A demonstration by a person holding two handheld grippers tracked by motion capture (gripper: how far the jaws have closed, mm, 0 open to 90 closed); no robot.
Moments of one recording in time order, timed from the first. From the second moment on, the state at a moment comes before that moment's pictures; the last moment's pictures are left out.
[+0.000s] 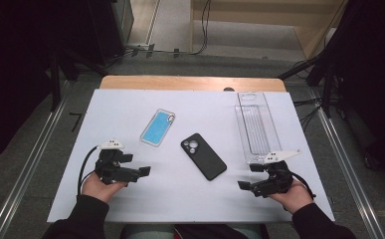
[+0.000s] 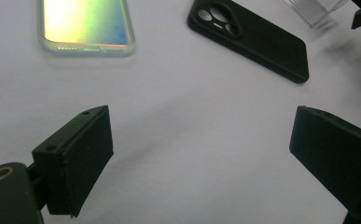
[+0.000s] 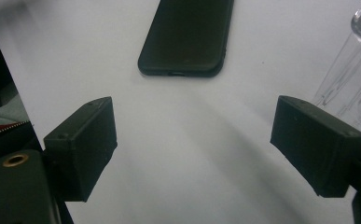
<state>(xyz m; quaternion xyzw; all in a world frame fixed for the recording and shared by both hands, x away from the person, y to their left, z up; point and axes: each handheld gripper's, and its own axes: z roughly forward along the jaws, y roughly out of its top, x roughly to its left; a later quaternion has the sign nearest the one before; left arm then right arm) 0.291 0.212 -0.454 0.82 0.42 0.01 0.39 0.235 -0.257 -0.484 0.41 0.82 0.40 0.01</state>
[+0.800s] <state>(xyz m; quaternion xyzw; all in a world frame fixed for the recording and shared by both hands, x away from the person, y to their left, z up) 0.337 0.195 -0.442 0.82 0.42 0.02 0.39 0.235 -0.257 -0.483 0.41 0.82 0.41 0.01</state>
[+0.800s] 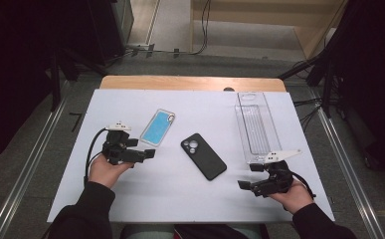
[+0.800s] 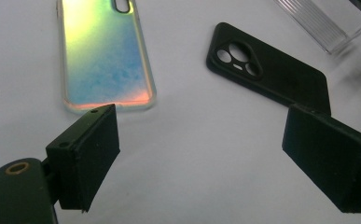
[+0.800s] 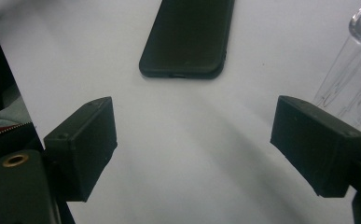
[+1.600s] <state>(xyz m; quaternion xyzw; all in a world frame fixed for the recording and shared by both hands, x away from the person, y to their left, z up) 0.377 0.176 -0.436 0.82 0.43 0.03 0.37 0.237 -0.259 -0.483 0.41 0.81 0.41 0.01</state>
